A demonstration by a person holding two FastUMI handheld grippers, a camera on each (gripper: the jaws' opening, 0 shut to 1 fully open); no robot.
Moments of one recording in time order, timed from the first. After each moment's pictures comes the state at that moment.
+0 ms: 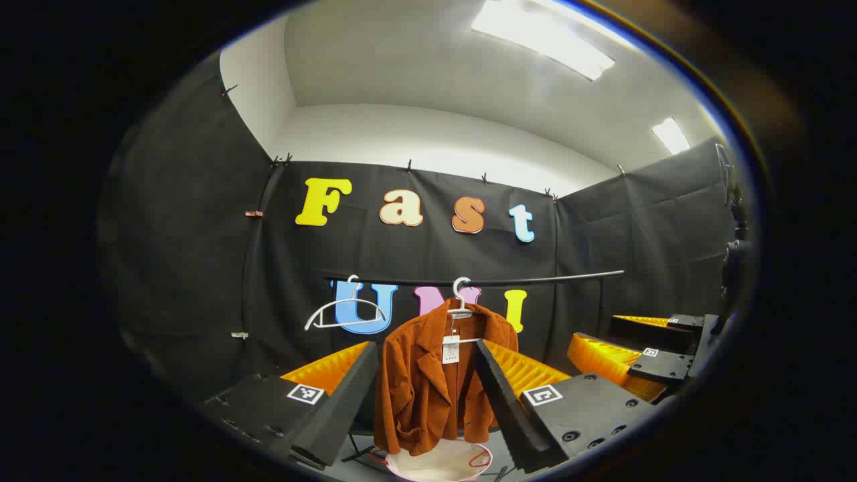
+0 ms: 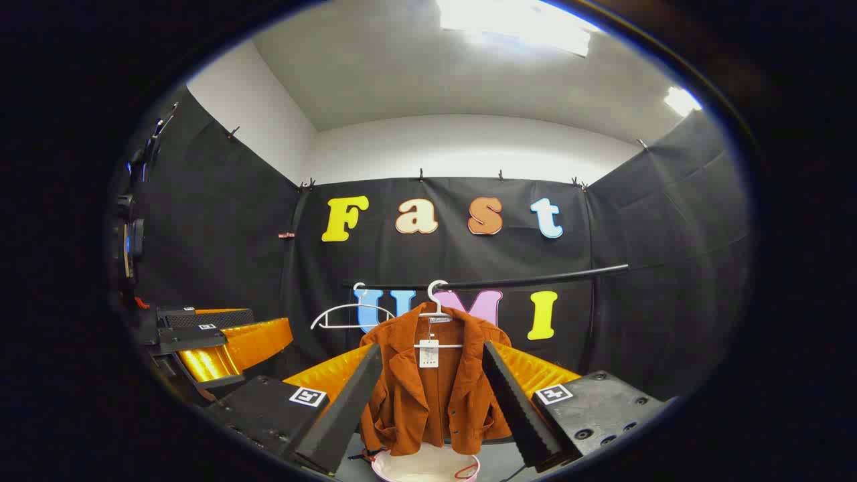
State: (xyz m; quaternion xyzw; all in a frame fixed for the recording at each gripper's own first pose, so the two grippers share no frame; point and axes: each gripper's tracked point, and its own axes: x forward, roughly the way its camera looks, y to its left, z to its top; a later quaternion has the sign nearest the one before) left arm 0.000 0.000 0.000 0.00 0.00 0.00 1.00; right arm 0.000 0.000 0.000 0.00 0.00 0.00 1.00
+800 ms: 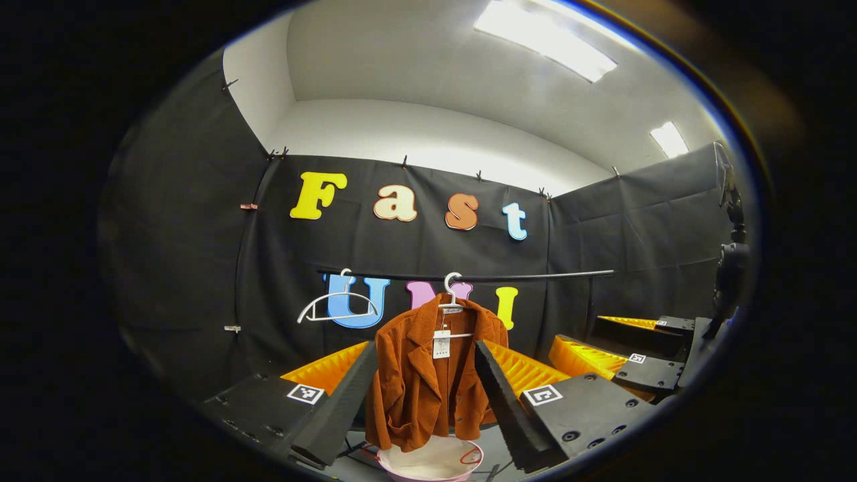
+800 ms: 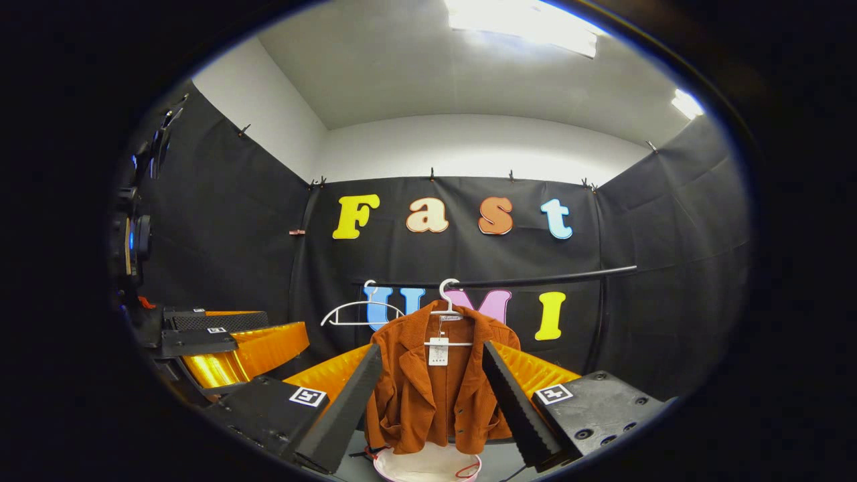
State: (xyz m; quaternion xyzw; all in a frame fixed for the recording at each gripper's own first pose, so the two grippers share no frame) left arm -0.012 -0.011 -0.002 -0.01 0.01 -0.01 1.00; right arm -0.006 0.011 -0.001 0.00 0.00 0.02 1.00
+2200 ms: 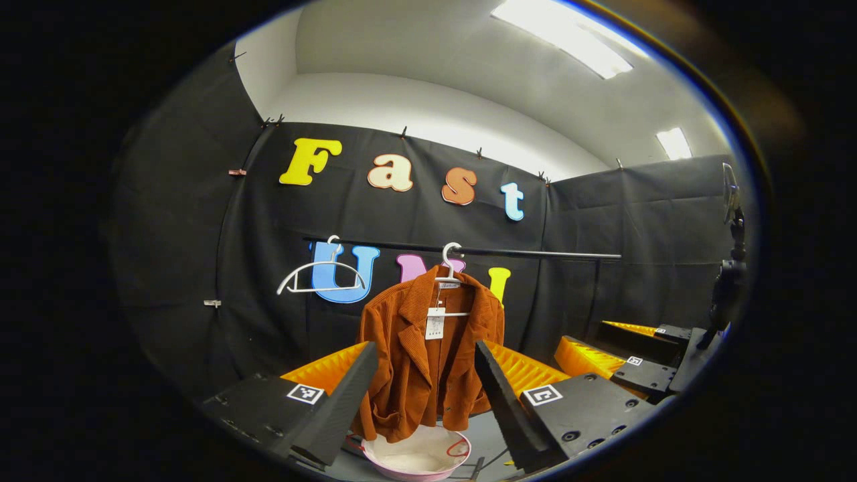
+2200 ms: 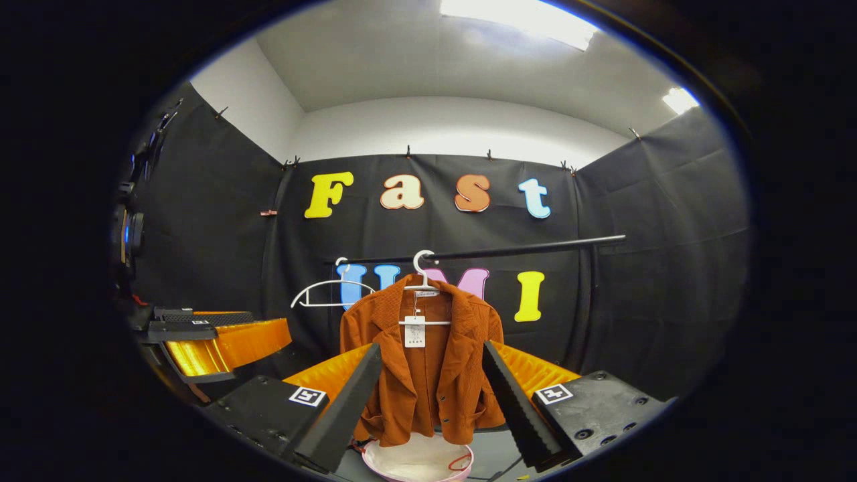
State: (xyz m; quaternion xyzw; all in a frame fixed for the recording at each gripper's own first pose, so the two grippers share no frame) left arm 0.055 -0.003 -0.061 -0.04 0.06 -0.04 1.00; right arm 0.047 -0.019 -0.066 0.00 0.05 -0.03 1.00
